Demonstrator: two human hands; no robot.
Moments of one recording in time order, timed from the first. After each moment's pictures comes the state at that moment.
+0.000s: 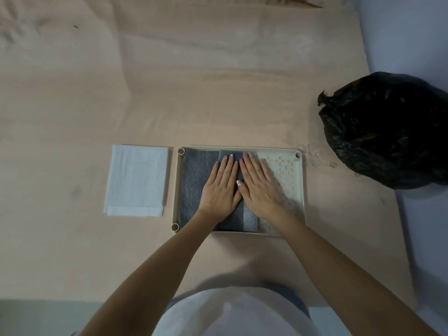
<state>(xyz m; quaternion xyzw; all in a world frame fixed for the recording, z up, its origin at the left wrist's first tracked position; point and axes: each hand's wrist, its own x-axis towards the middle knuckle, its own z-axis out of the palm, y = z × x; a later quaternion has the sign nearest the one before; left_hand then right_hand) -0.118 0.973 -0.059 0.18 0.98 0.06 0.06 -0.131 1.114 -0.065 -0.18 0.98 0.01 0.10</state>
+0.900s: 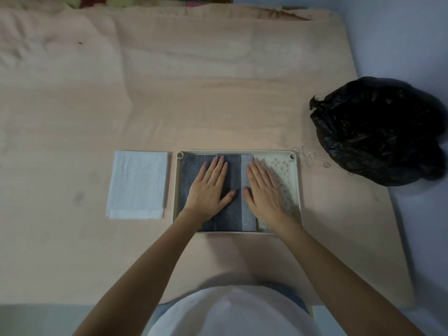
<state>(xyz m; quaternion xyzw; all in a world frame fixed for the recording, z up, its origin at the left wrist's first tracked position) -0.123 0.946 -0.050 0.20 0.98 0.01 0.07 -0.113 1.125 -0.052 -0.14 0.99 -0.07 0.04</state>
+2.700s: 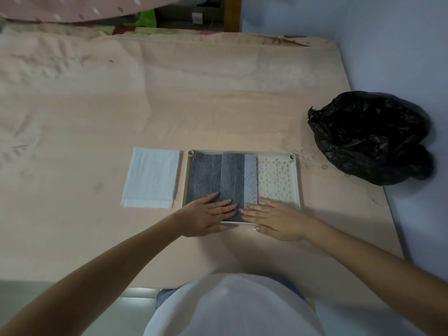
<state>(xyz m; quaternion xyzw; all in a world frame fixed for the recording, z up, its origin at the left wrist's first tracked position) -0.069 0.904 -0.031 0.47 0.85 -0.06 0.21 -0.075 1.176 -0.027 -0.48 0.84 0.01 0.24</state>
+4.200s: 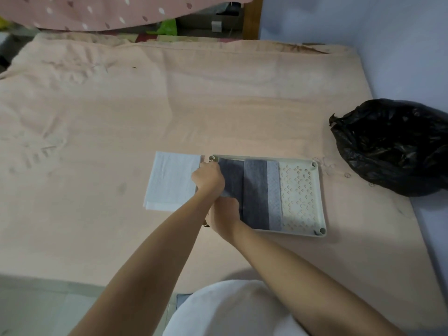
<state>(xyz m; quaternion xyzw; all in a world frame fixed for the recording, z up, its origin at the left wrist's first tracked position) -0.146 0.912 0.007 -0.16 0.97 0.07 0.17 -0.069 0.965 0.008 -0.03 0.94 -0.21 0.28</state>
